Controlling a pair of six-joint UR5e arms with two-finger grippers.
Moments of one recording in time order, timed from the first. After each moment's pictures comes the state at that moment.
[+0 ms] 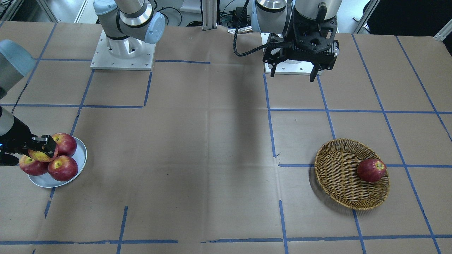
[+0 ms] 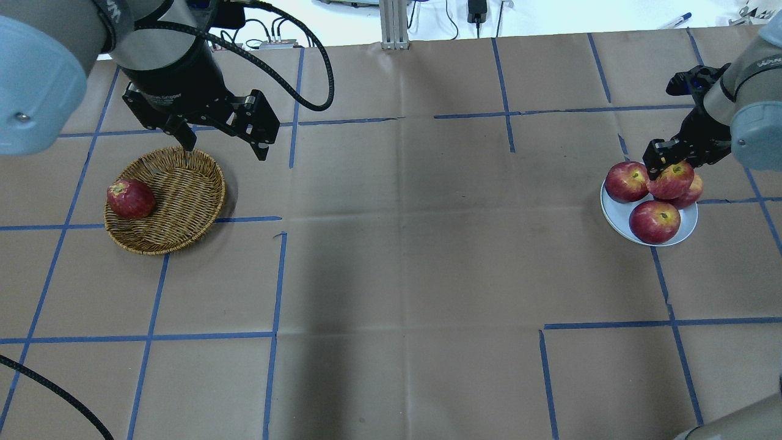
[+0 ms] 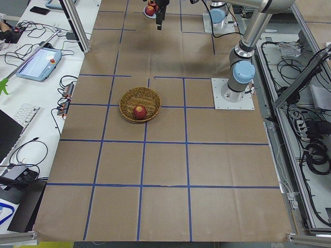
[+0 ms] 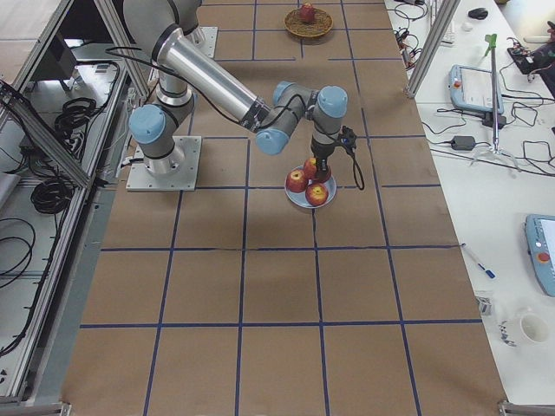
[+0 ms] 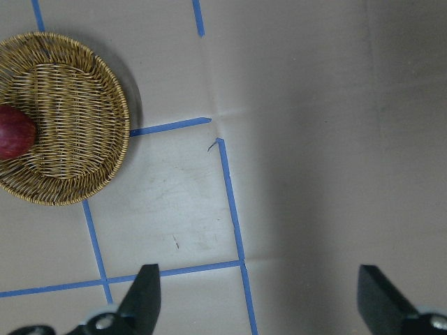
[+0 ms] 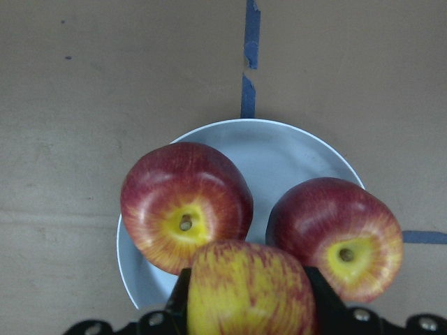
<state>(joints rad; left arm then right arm) -1.68 -1.55 -1.50 -1.63 1.62 0.06 1.14 -1.28 1.80 -2.09 -1.57 -0.48</state>
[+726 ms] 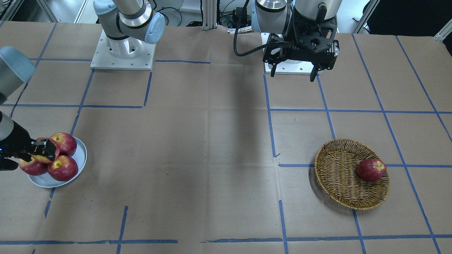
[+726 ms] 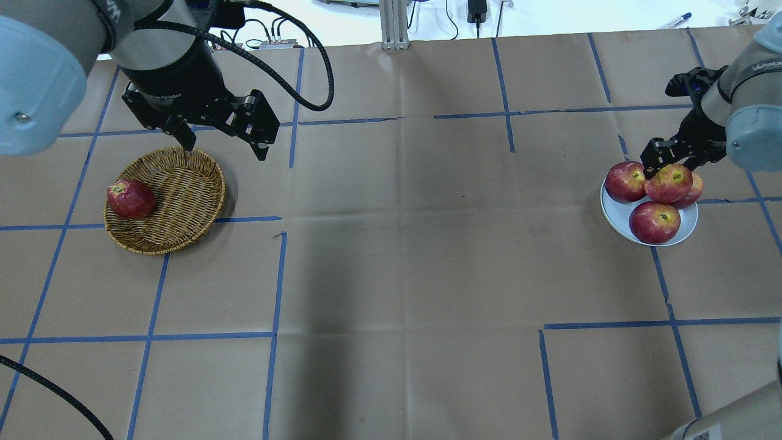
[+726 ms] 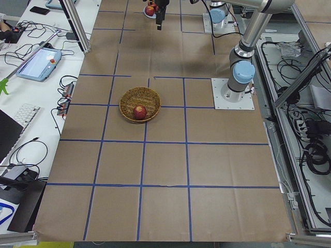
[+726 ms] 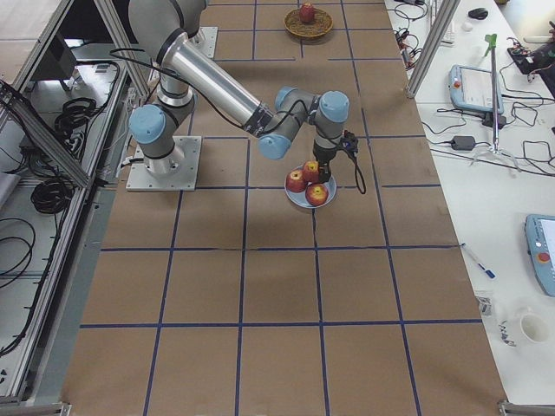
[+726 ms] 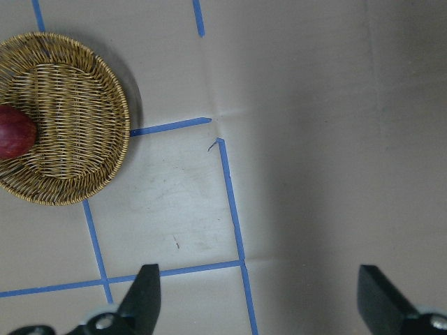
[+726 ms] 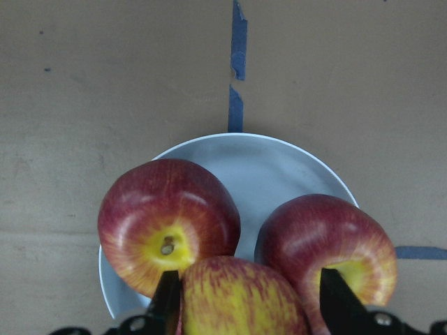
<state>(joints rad) -1.68 -1.55 -1.50 -1.63 1.62 0.06 1.14 -1.25 1.79 -2.13 -1.58 -0.48</state>
